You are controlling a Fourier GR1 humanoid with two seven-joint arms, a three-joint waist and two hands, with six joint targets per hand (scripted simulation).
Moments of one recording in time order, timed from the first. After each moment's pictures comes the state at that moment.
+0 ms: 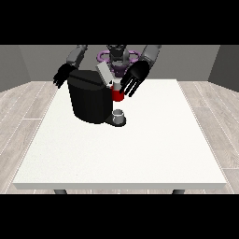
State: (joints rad) left arm -1.18 0.47 0.08 -0.61 -0.74 -0.19 -0.17; right arm -0.34 -0.05 -0.06 -1.35 -0.04 -0.17 -0.08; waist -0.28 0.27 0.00
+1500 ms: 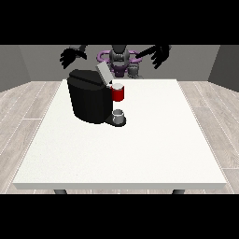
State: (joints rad) left arm -0.87 0.22 0.30 -0.64 -0.45 -0.23 -0.22; right arm -0.12 -0.09 -0.06 -1.38 -0.06 -0.11 -0.09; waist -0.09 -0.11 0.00
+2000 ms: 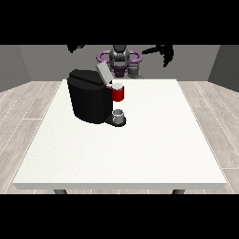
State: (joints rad) left arm -0.68 0.10 0.36 -0.68 -0.32 -0.25 -0.25; right arm -0.17 -0.16 -0.05 -1.46 -0.09 -0.02 0.01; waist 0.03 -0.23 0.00
